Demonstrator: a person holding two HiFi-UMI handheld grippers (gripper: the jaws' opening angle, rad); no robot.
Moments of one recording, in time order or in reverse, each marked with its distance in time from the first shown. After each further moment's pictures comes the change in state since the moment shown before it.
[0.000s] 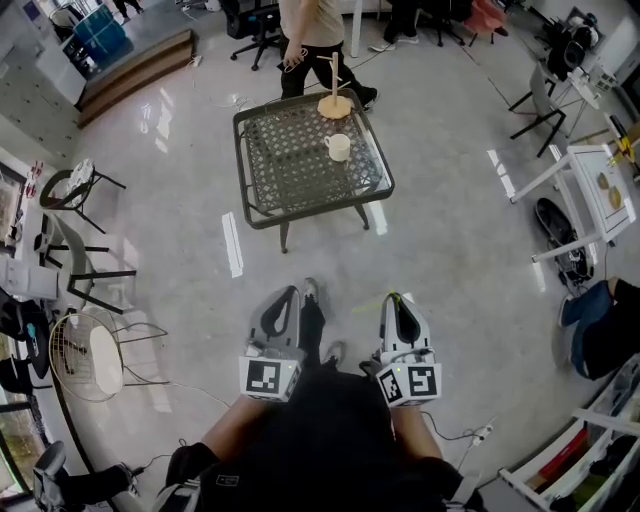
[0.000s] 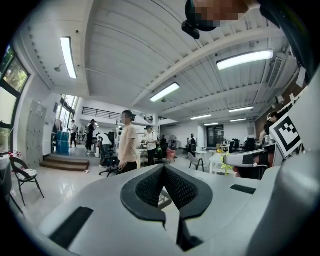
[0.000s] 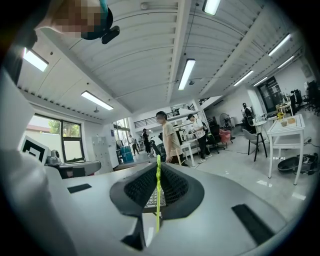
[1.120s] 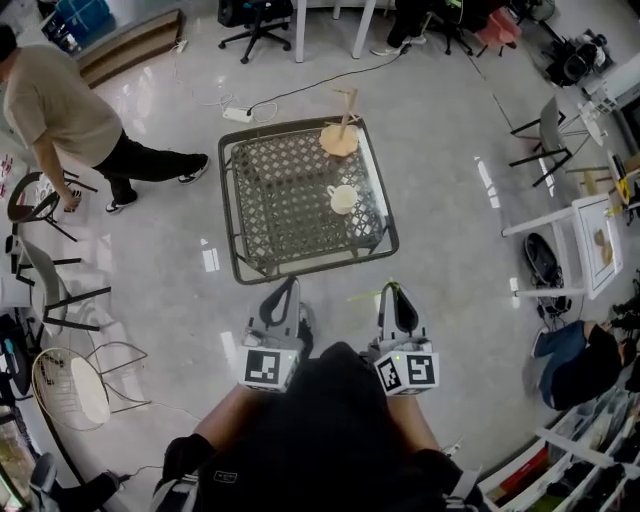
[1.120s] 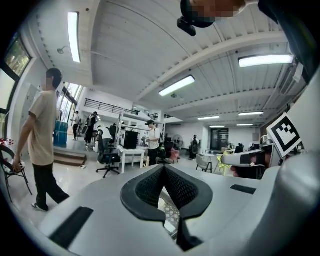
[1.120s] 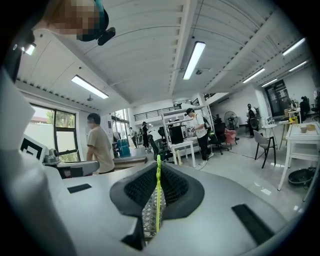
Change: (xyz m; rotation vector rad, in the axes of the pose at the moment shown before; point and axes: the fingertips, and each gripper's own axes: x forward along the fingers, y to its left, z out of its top) left arm 0.255 0.169 0.009 -0.102 -0.006 0.008; right arm 0.308 -0.042 0.026 -0.059 0.060 -0.009
